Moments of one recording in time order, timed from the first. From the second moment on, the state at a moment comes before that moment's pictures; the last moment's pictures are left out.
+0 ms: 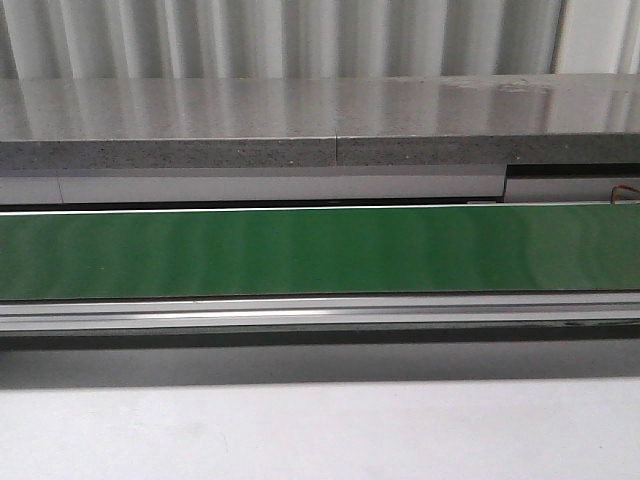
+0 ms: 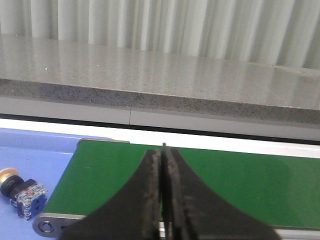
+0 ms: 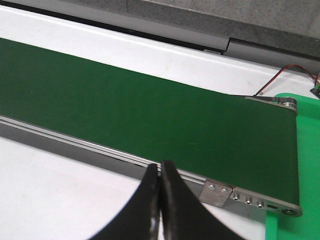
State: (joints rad) left arm -0.07 0.00 0.00 0.01 0.09 -0.11; right arm -0.09 0.49 -0.59 0.40 0.71 -0.49
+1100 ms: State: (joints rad) left arm -0.07 0.00 0.00 0.01 0.09 -0.11; right arm -0.06 0.03 -0.16 -0.04 0.40 0.12
